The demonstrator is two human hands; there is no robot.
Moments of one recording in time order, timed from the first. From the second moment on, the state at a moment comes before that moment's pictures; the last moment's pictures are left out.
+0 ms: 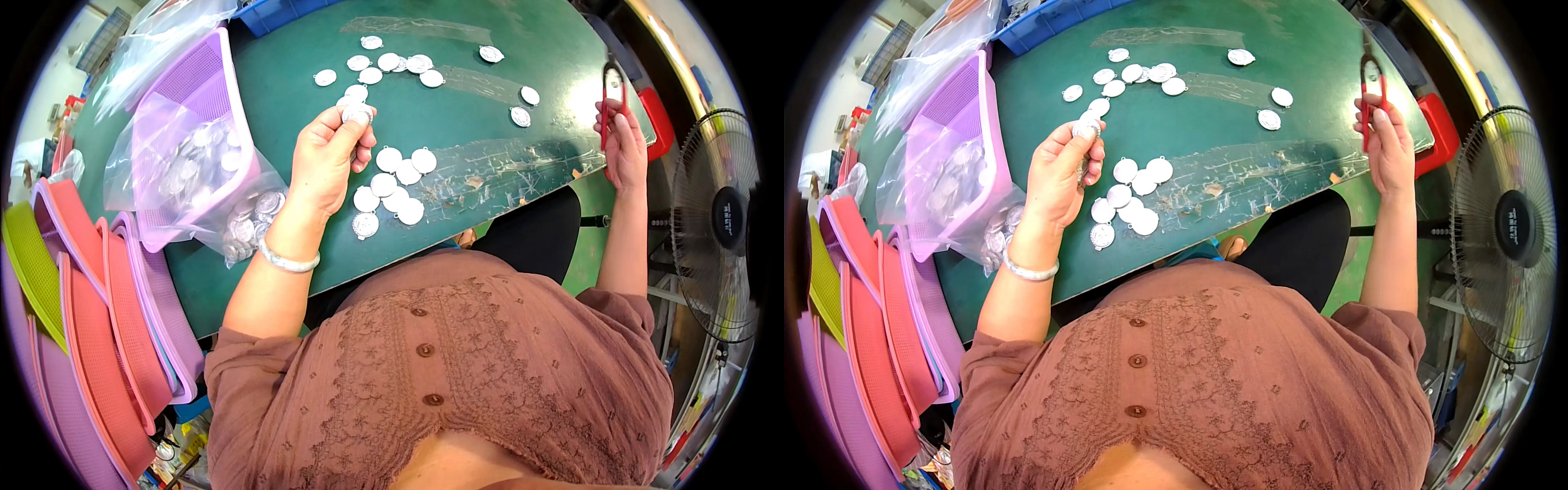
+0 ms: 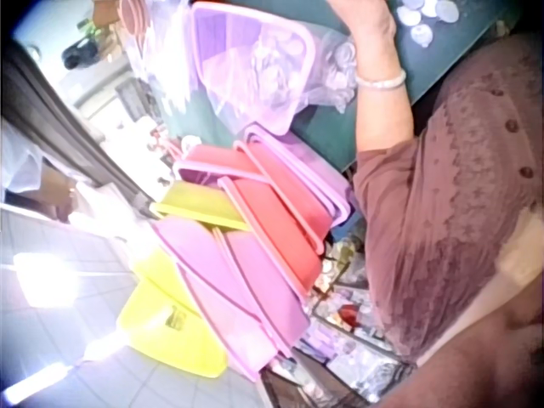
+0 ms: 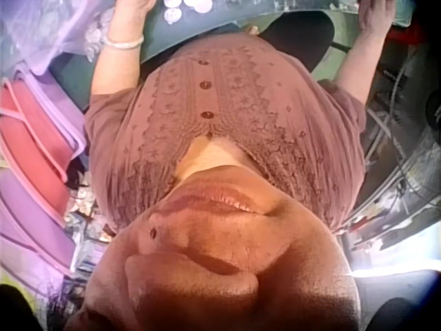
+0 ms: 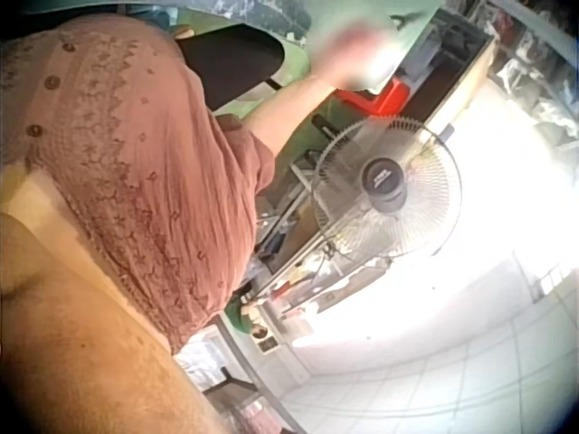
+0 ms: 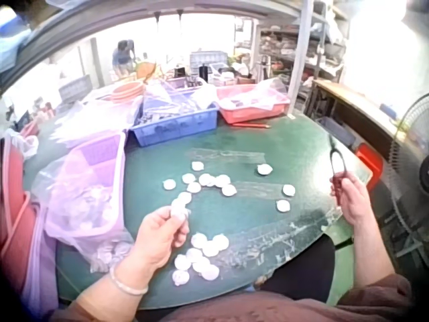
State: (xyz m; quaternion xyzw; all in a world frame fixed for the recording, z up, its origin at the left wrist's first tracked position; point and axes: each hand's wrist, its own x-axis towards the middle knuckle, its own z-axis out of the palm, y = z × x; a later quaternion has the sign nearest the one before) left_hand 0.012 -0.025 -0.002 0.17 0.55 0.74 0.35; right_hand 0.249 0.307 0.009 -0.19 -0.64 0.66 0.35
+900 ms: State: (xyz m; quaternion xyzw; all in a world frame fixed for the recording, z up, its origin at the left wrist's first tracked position) left_hand 0.017 -0.027 0.006 0.20 0.55 0.74 0.32; right_hand 0.142 0.157 0.044 0.07 -0.93 0.35 0.04
